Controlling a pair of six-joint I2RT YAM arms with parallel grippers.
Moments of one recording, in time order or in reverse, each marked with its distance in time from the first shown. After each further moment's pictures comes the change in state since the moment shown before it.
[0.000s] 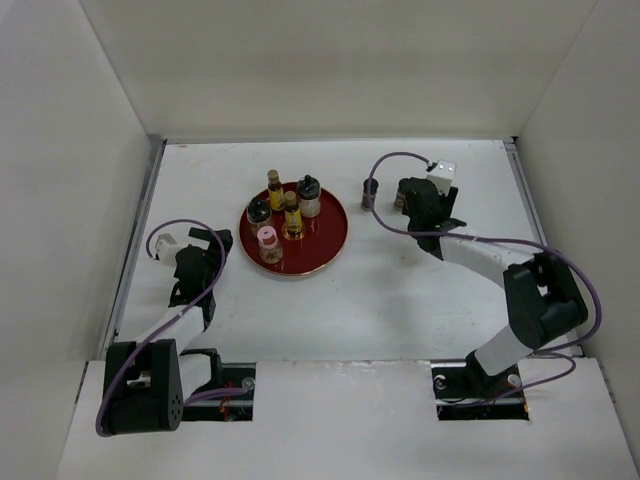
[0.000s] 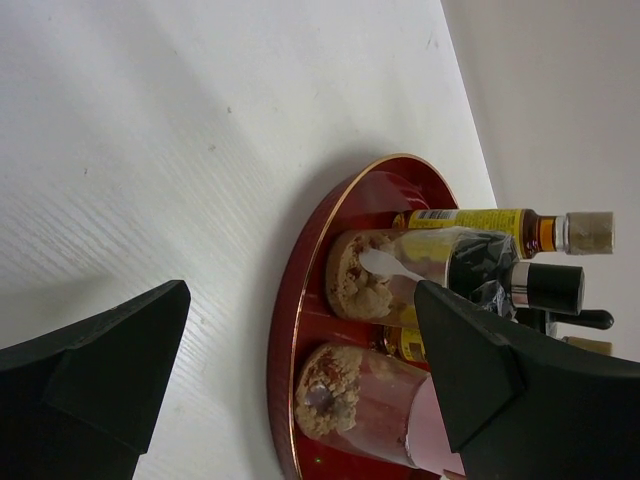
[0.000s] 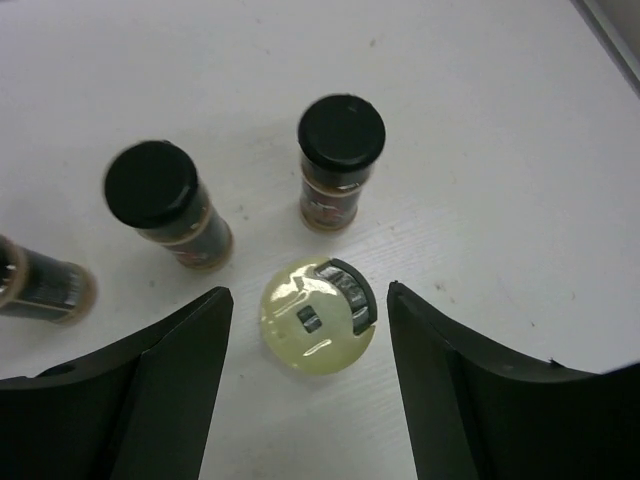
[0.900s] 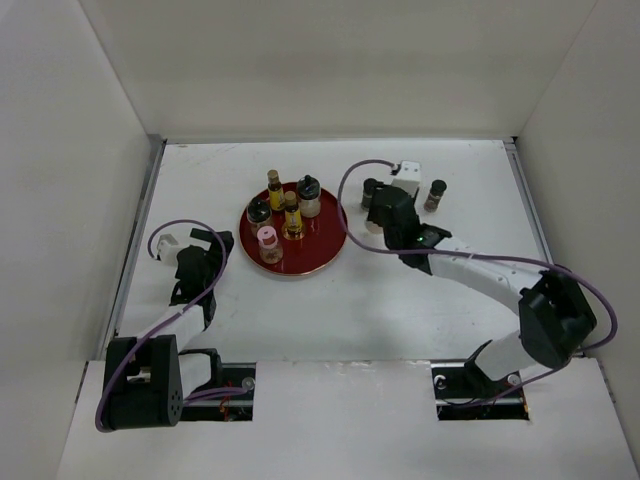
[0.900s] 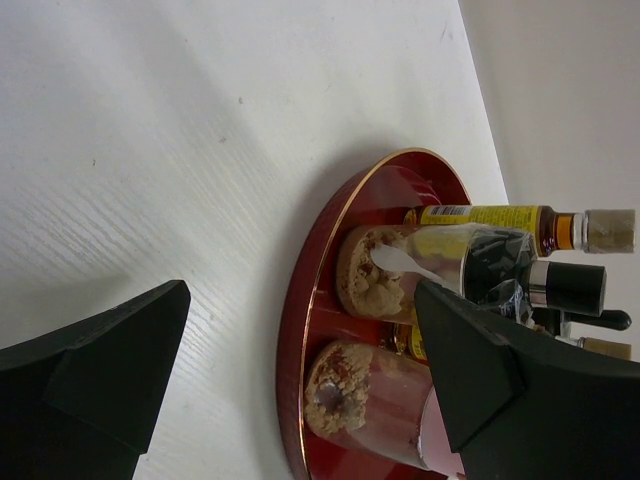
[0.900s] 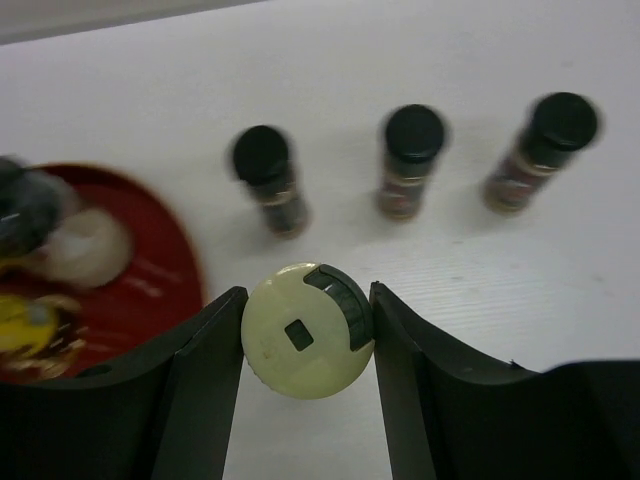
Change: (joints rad) left arm -0.006 0.025 0.000 0.002 0.000 0.000; right arm 0.221 -0.088 0.049 -0.072 -0.042 0.054
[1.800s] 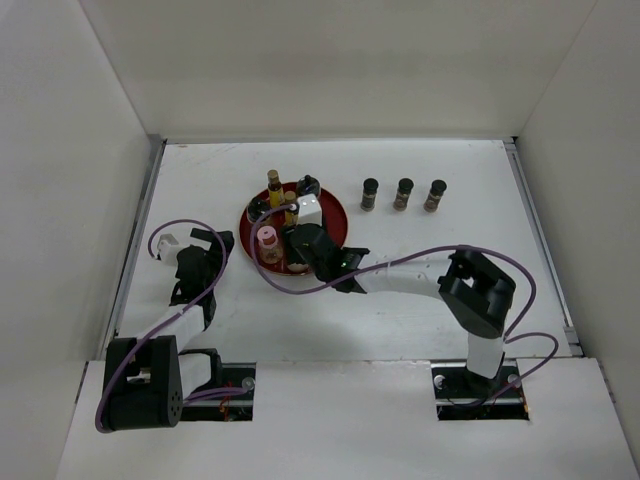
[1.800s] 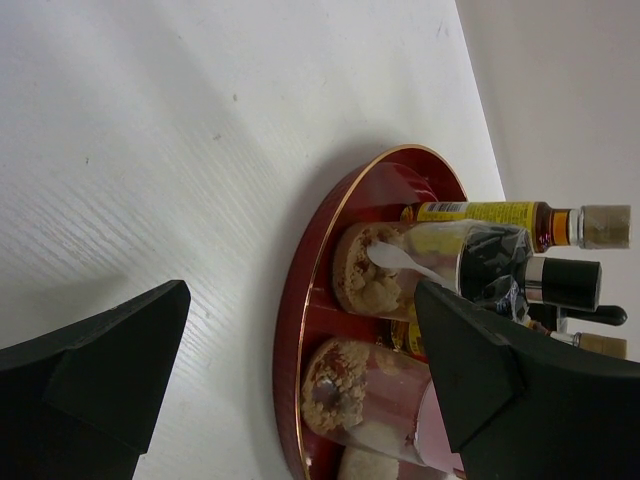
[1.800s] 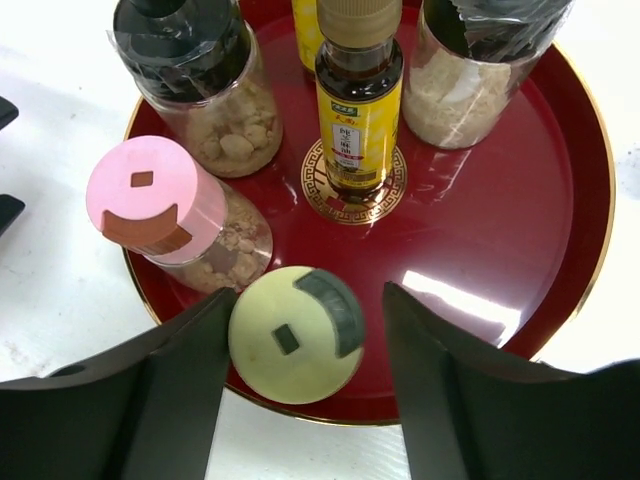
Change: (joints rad) left arm 0.000 -0.003 0.000 0.000 0.008 0.000; right arm 0.387 0.404 0.270 0.095 -0.155 -0.035
